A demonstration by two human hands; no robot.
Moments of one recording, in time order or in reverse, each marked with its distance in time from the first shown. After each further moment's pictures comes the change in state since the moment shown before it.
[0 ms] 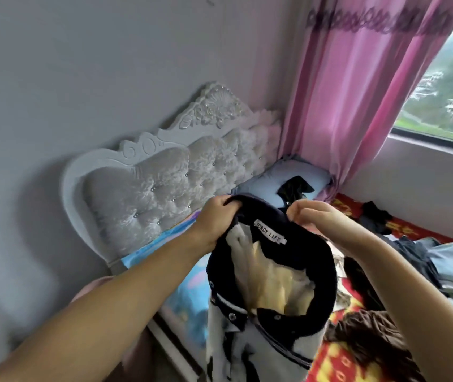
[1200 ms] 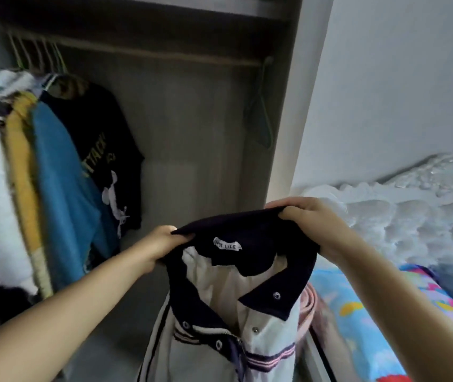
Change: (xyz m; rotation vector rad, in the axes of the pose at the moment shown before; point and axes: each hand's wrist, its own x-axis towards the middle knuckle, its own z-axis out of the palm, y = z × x) left_hand -0.532 0.000 -0.367 0.131 0.763 -0.366; right_hand -0.187 -0.289 0.368 0.146 -0.478 -0.459
